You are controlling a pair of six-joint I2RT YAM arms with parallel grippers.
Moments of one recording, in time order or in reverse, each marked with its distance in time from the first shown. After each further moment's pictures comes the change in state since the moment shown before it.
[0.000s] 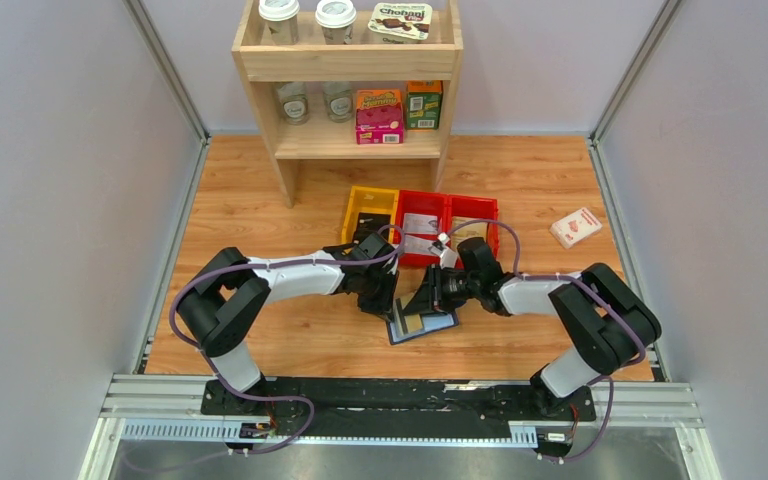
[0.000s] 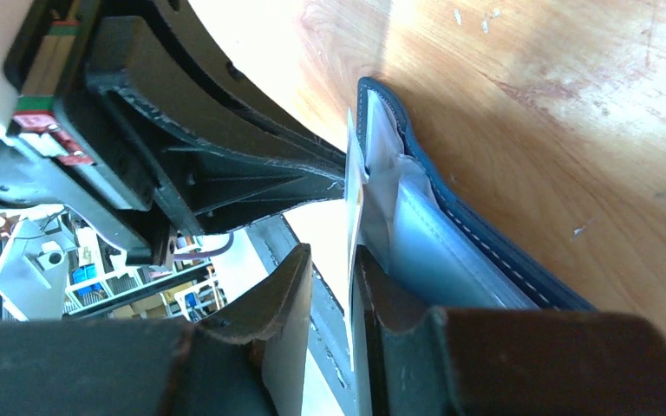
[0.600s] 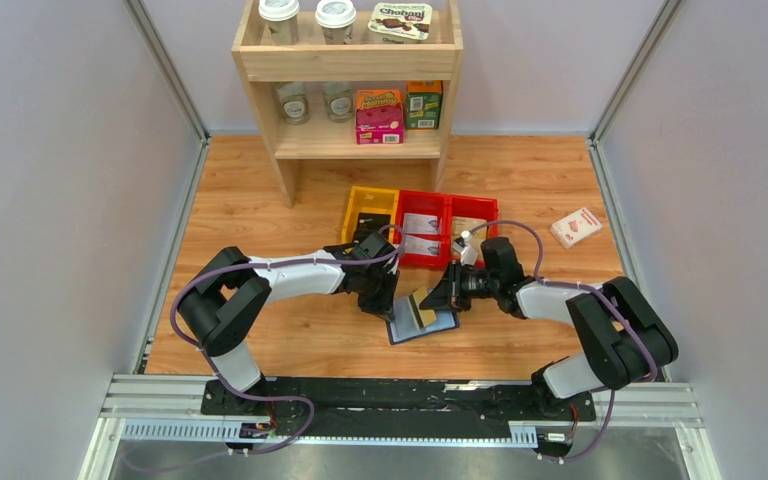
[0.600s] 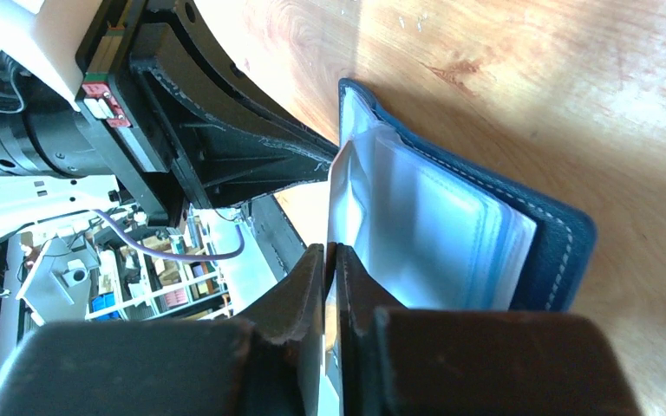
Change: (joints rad) left arm 0.000 0.006 0.008 -0.009 0.000 0.004; right arm -0.144 -0.096 -0.080 0.005 -0.066 -0.011
